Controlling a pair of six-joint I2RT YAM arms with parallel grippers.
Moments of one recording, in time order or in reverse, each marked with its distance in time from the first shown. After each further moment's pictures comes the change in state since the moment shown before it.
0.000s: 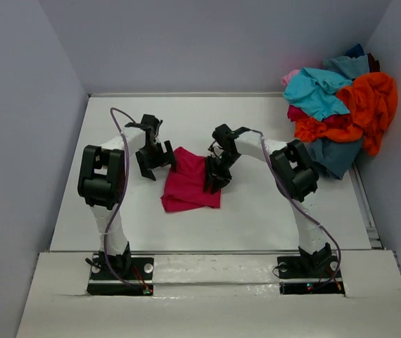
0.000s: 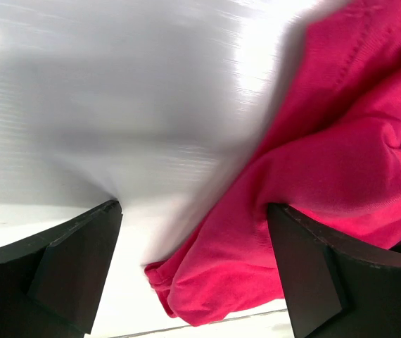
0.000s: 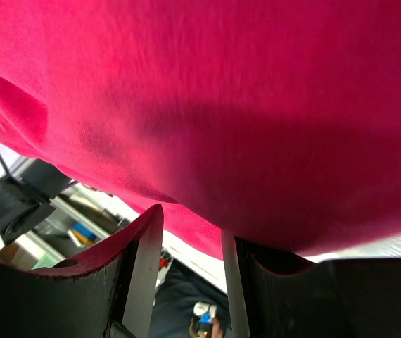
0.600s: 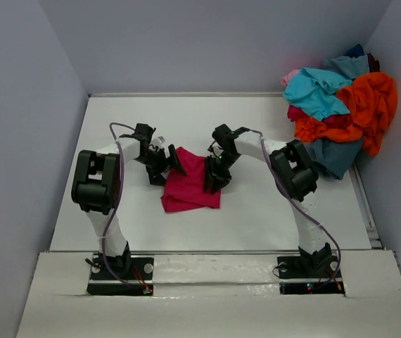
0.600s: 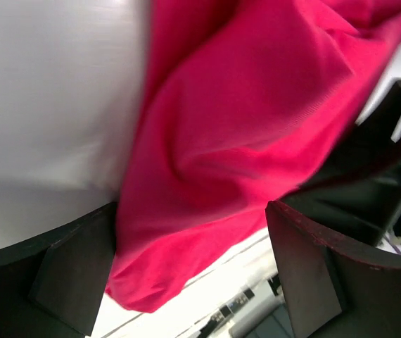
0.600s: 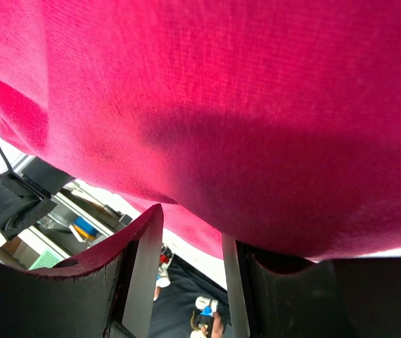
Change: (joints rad) left arm 0.039 -0.071 -0.190 0.177 0.393 0.026; right arm 0.000 0.006 0.001 0.005 -0.017 -0.001
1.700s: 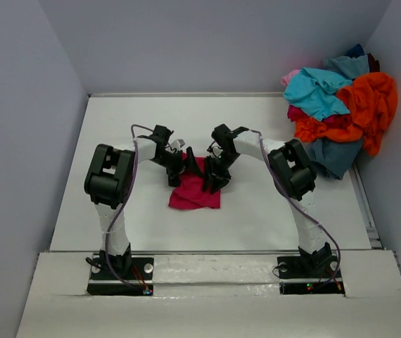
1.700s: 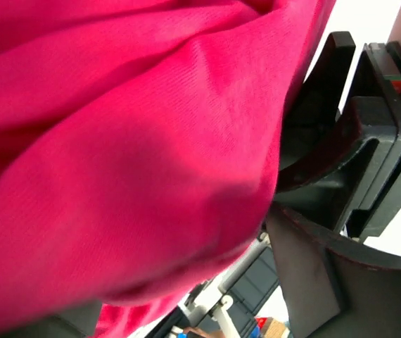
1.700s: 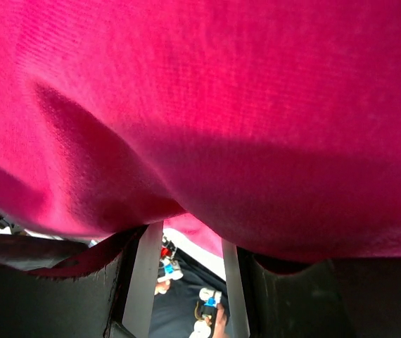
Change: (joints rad) left arm -0.125 0.108 0.044 0.089 0.211 -0.075; right arm -0.002 0.027 0.029 -0.018 -0.018 -0.005
